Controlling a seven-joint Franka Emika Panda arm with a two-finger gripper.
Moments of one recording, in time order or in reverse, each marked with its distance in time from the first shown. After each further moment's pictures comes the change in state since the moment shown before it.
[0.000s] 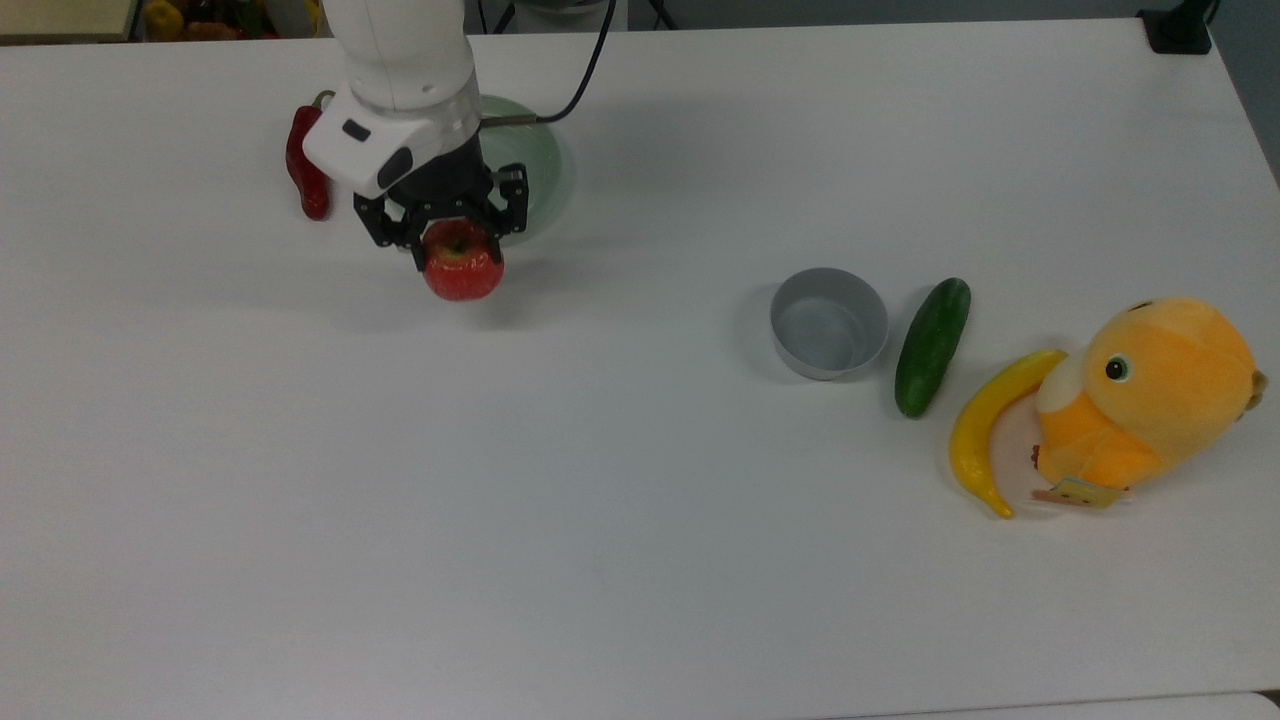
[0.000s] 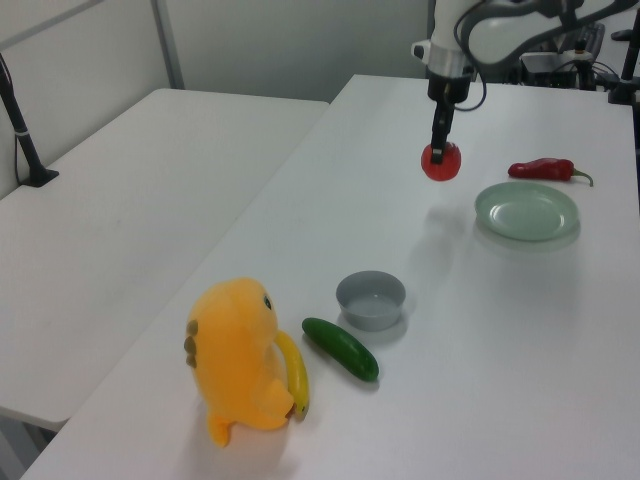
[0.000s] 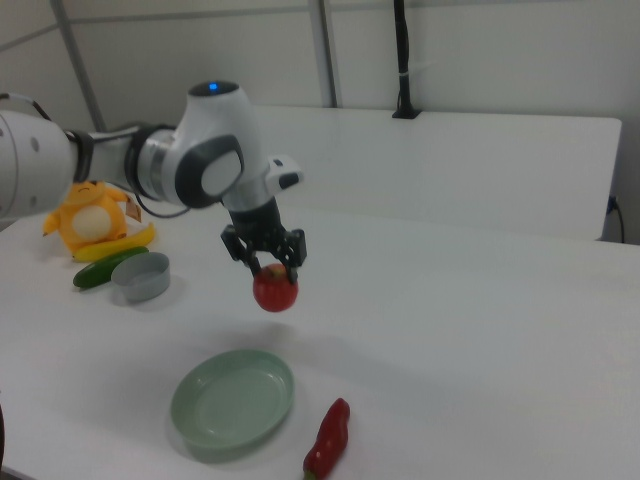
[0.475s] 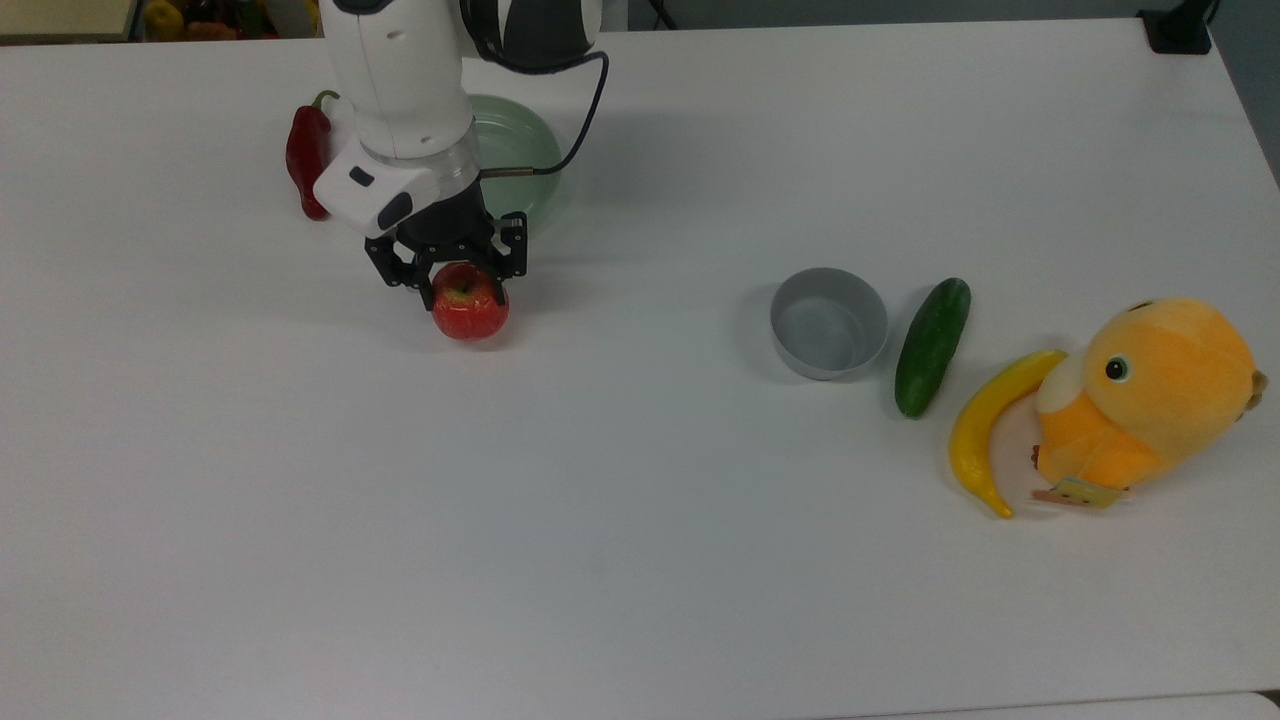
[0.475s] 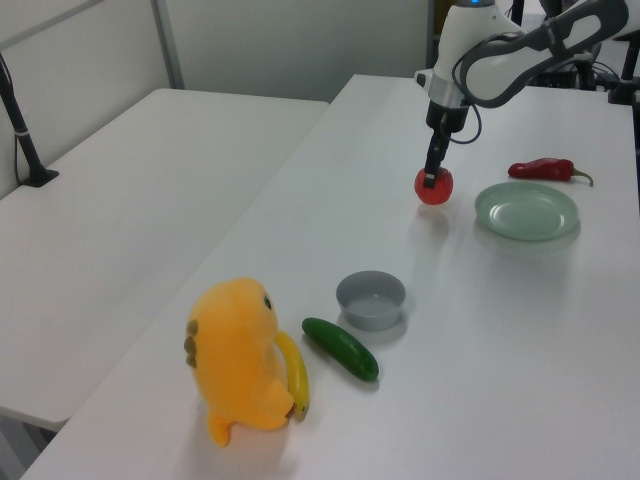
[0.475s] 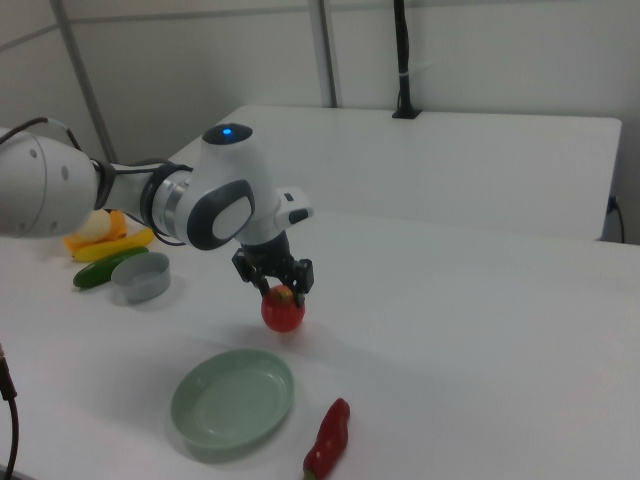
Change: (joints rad) arm -0.009 0.052 0.000 -0.087 0.078 0.186 0.000
